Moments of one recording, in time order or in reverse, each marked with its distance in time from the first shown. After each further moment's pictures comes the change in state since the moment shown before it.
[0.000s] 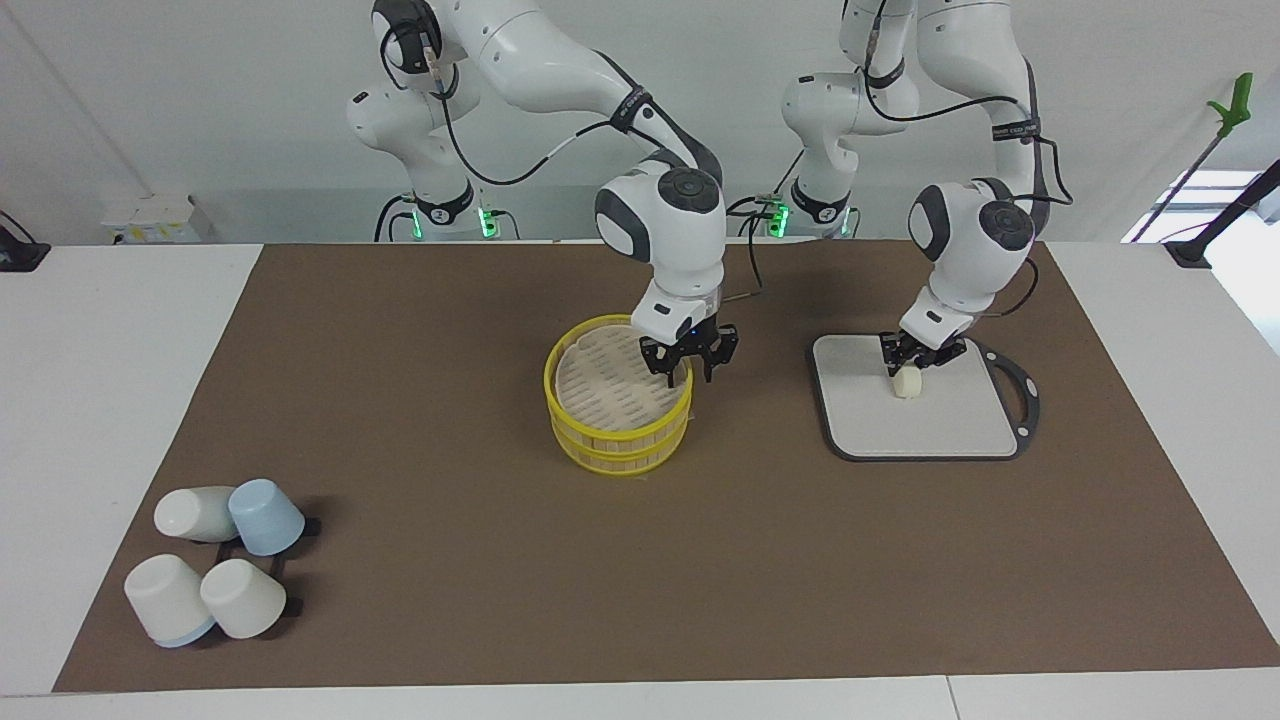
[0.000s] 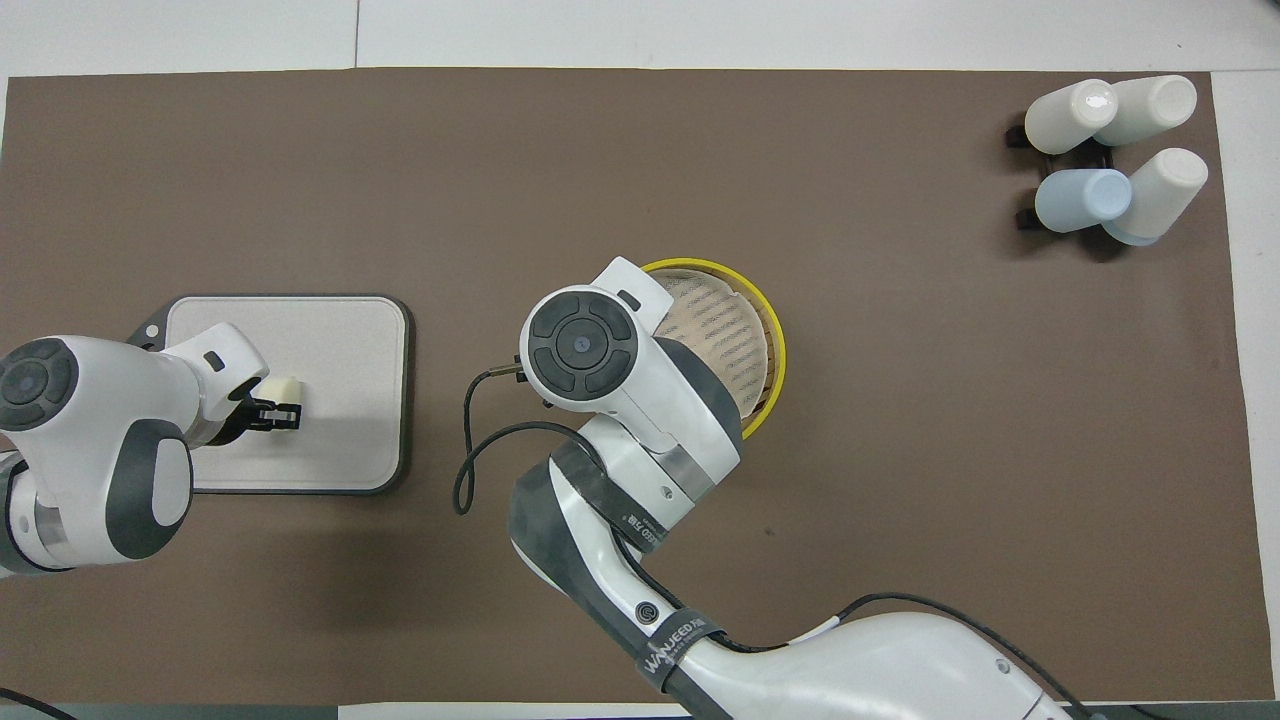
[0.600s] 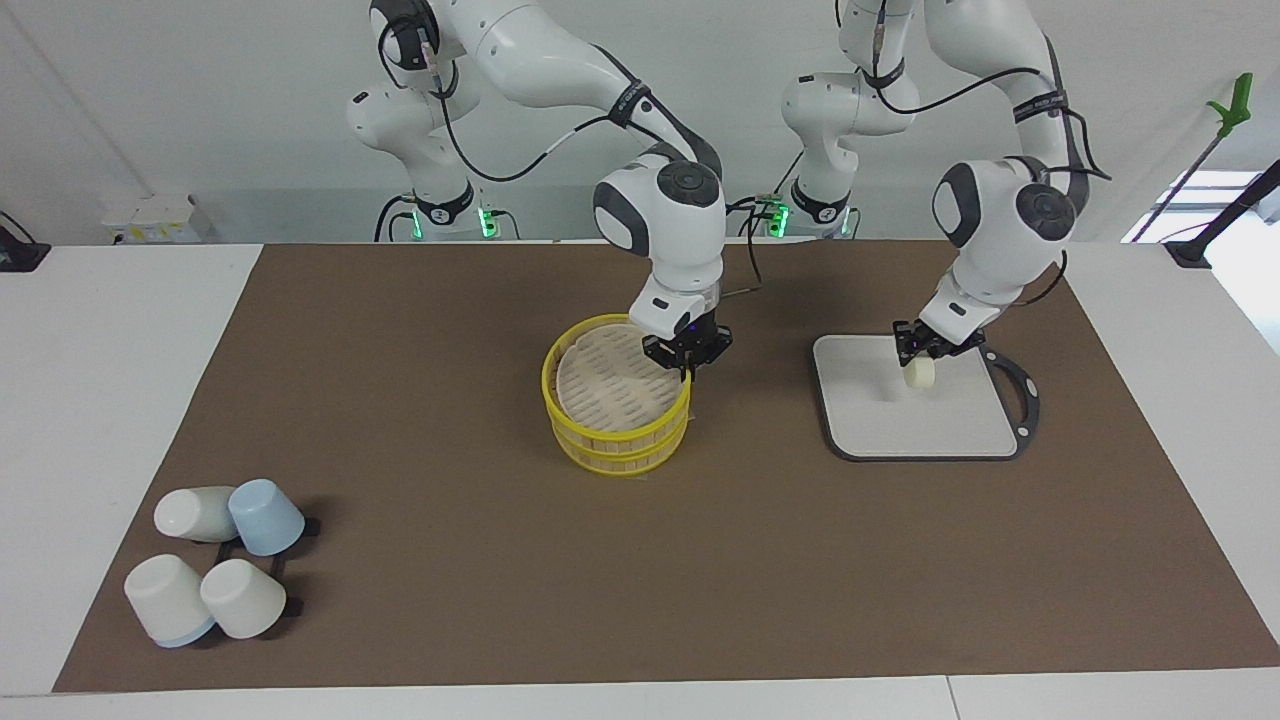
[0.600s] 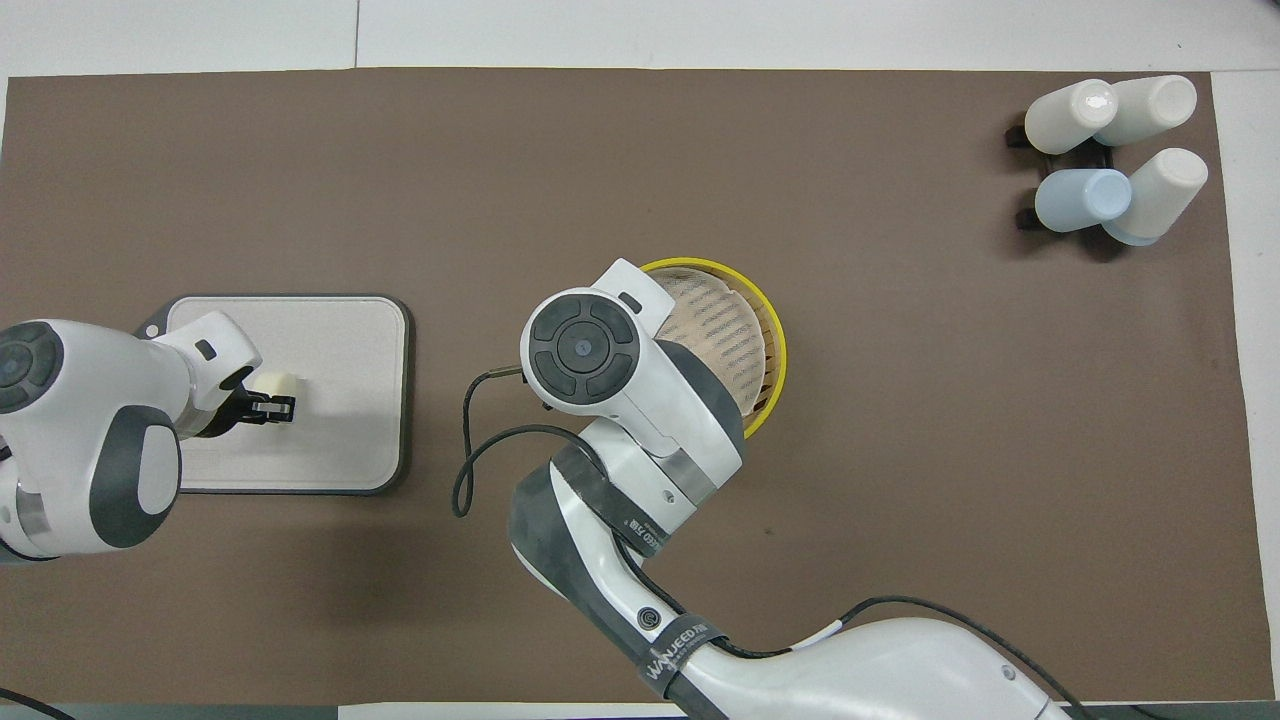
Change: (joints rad) left arm -0.028 -0.006 -0.005 0.305 -0.024 -0.390 -0.086; right arm -0.003 -0.011 -0.005 0.048 -0.009 -0.105 -0.001
